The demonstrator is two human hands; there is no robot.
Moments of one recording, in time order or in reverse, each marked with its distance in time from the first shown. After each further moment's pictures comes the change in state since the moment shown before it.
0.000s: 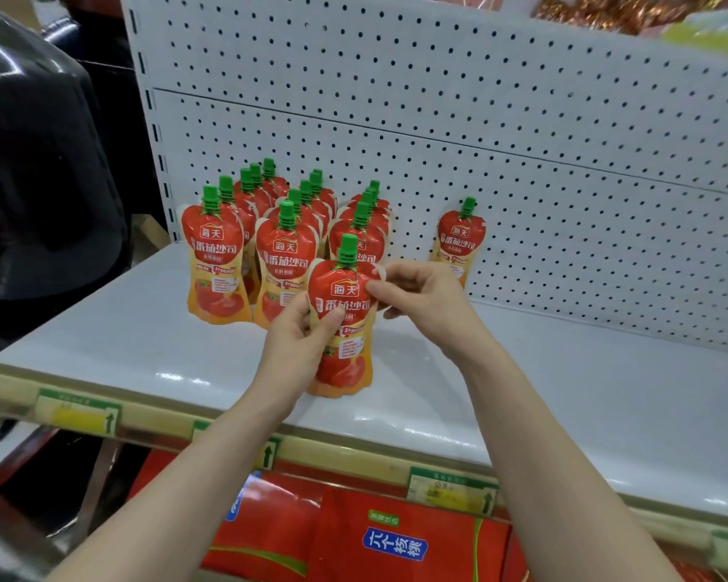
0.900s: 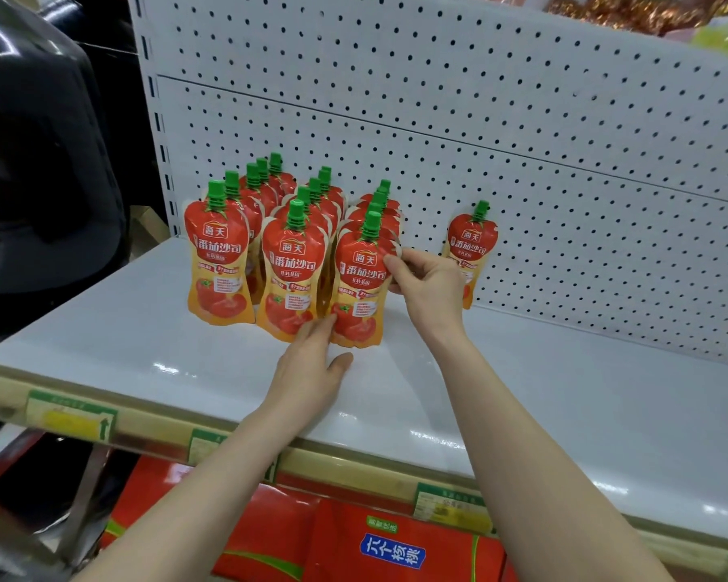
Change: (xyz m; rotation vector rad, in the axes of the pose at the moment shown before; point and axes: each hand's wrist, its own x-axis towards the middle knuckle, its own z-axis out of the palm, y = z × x) left_hand 0.023 -0.055 -0.012 0.836 -0.054 0.038; right_hand 0.052 0.045 0.017 -0.096 0.403 -0.017
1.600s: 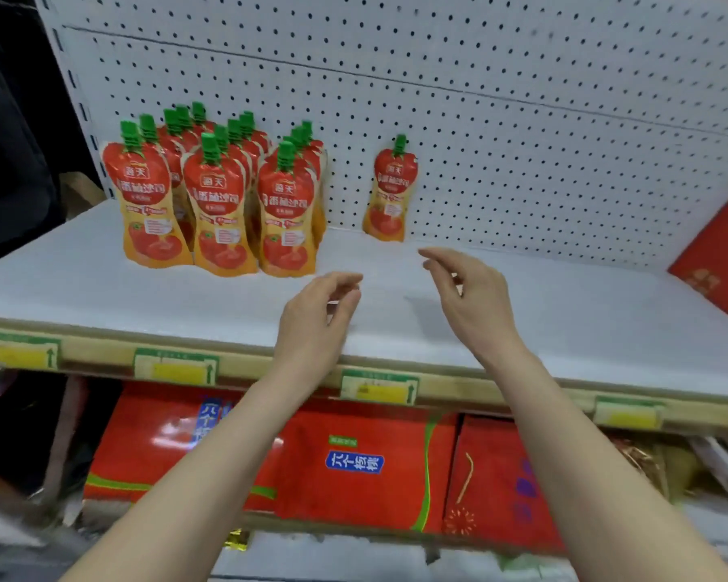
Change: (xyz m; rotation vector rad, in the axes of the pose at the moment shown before) left_hand -0.086 0.093 0.042 -0.221 0.097 0.226; right_hand -0.123 0.016 -0.158 -0.499 0.038 -0.163
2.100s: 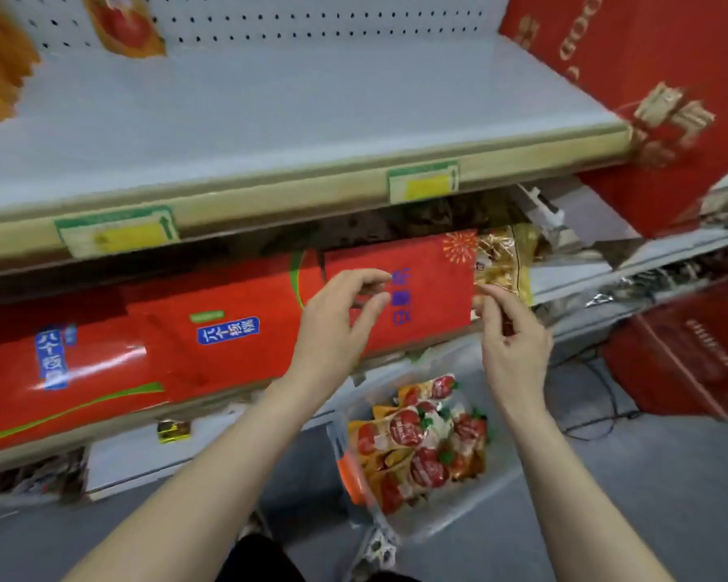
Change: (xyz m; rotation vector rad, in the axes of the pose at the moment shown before) left_hand -0.196 0.062 0.214 -0.182 -0.473 0.078; right_hand -0.325 0.158 -0.142 -0.057 0.383 0.605
